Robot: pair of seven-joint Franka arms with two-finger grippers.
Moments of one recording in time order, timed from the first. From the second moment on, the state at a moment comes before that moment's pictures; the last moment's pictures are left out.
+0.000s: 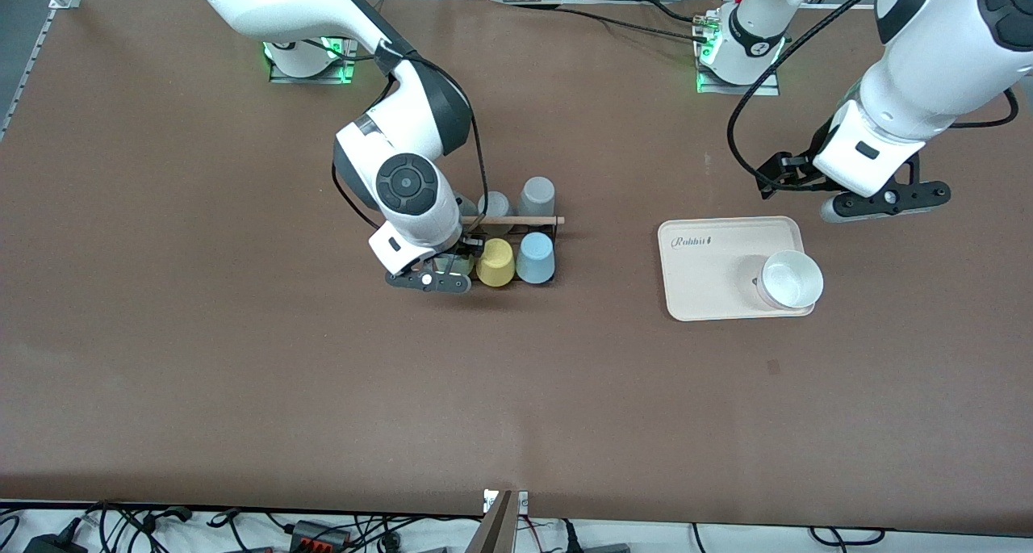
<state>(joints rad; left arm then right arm) 0.26 0.07 -0.52 -1.63 0.04 1.62 -0.41 0.43 0.66 0.26 -1.36 -0.12 1.91 0.78</state>
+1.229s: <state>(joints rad) 0.30 0.07 -0.54 -1.63 0.04 1.62 -0.40 0.05 0.51 0.23 -1.11 -0.12 1.65 0.66</state>
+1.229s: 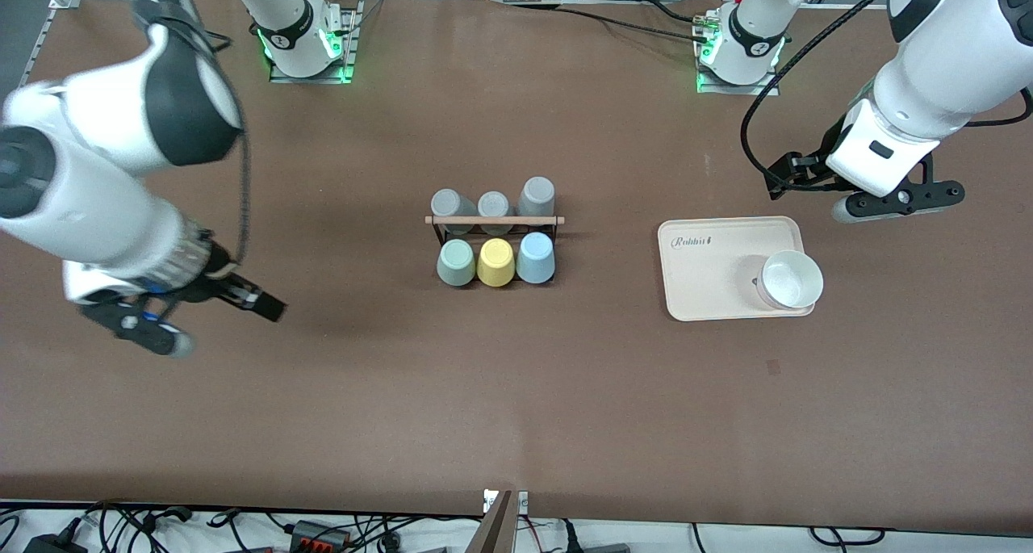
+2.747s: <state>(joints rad) 0.30 0.06 -0.54 -1.63 0.04 1.61 -0.40 -0.16 0.06 0.23 -1.59 -0.06 1.73 0.26</state>
